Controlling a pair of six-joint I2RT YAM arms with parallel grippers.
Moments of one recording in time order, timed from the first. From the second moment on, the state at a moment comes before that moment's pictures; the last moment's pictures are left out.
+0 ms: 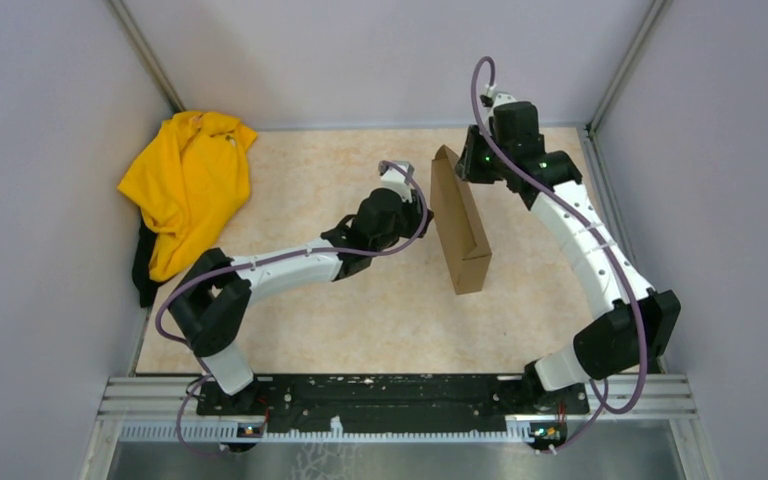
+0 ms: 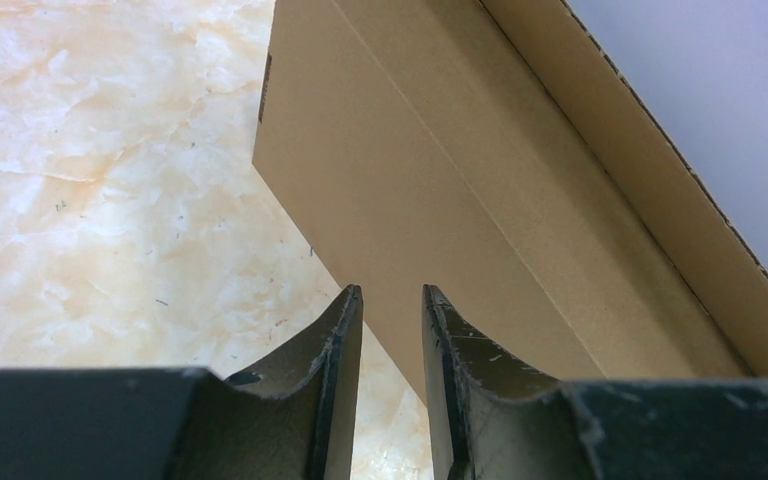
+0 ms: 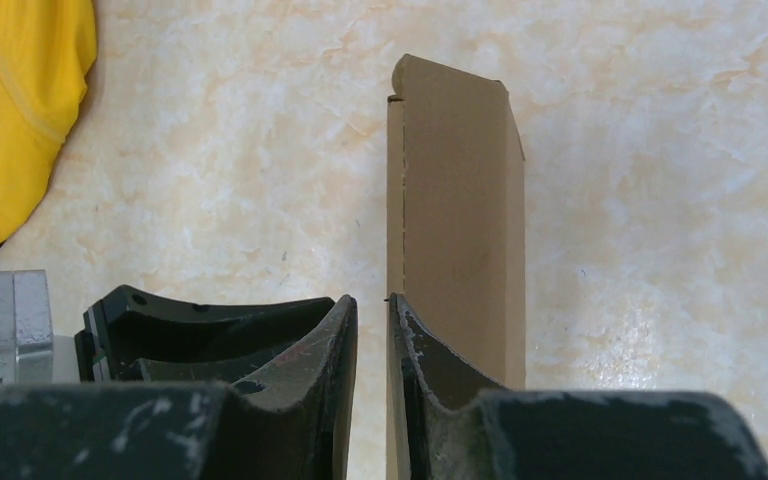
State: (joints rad) left arm -0.89 1.72 1.13 0.29 -0.26 -0.49; right arm 0.34 1.45 1.53 -0.67 -0.09 0.33
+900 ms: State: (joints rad) left arm -0.77 1.99 1.47 0.23 -0.12 -0.43; right arm 0.32 1.56 1.50 -0.70 -0.14 0.25
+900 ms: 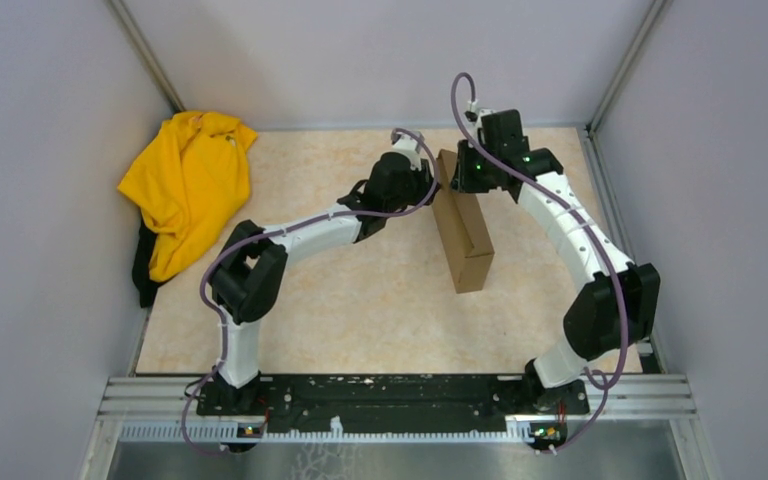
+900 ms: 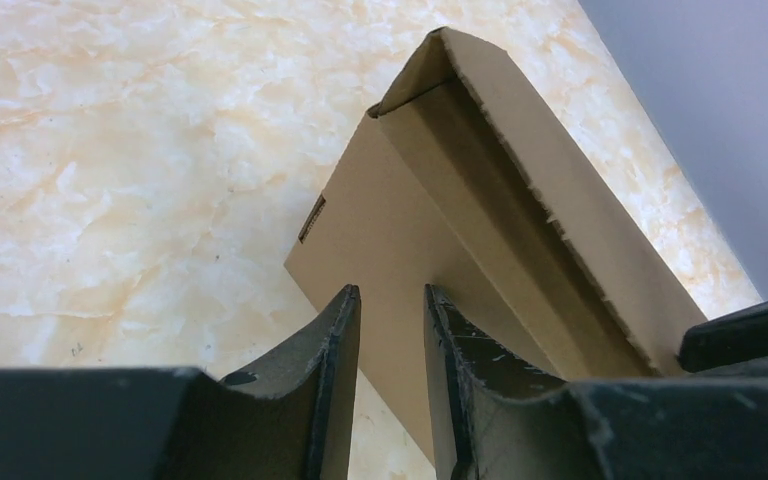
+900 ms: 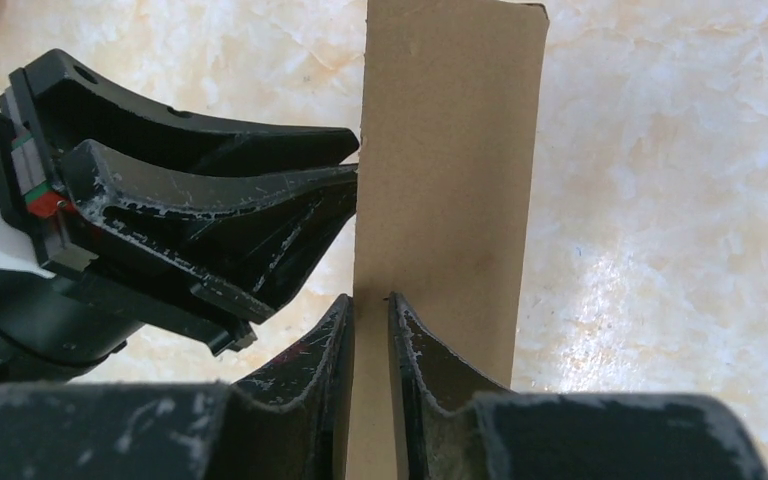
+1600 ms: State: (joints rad) left arm -0.77 1.91 1.38 0.17 -0.11 -0.42; right arm 0.34 1.55 1.42 -0.62 -0.09 0.23
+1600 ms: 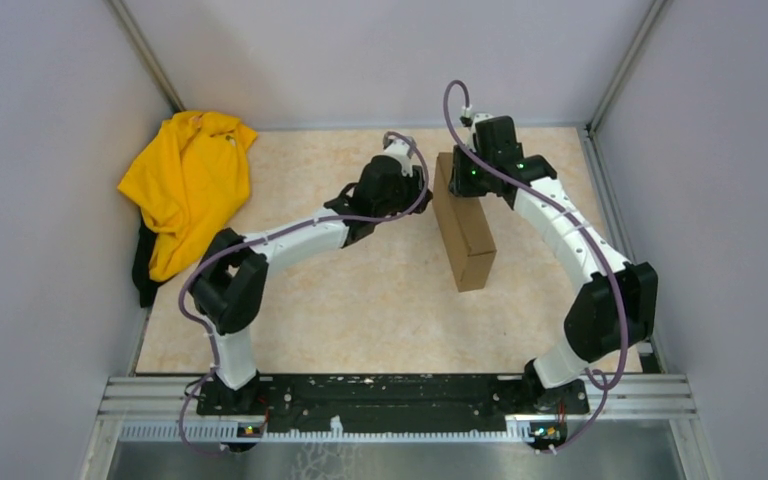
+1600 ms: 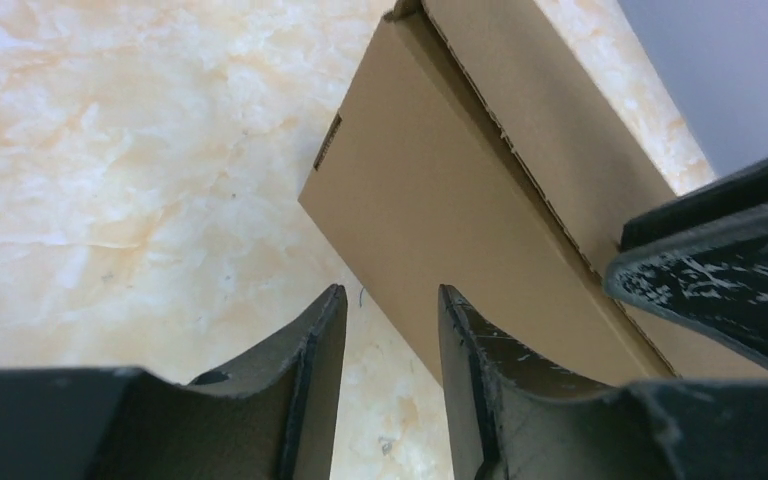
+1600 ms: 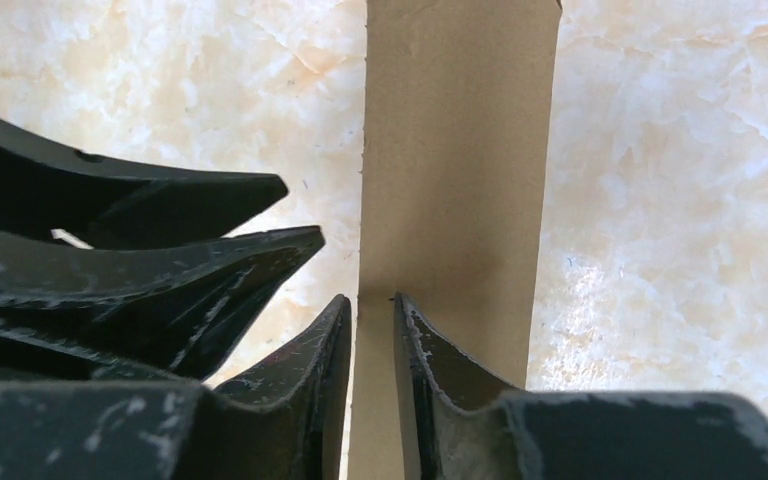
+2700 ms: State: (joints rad) left arm -0.64 2.20 2.11 -0.28 0.40 -0.20; right arm 0.39 1.15 1.26 -0.97 -0.05 0.32
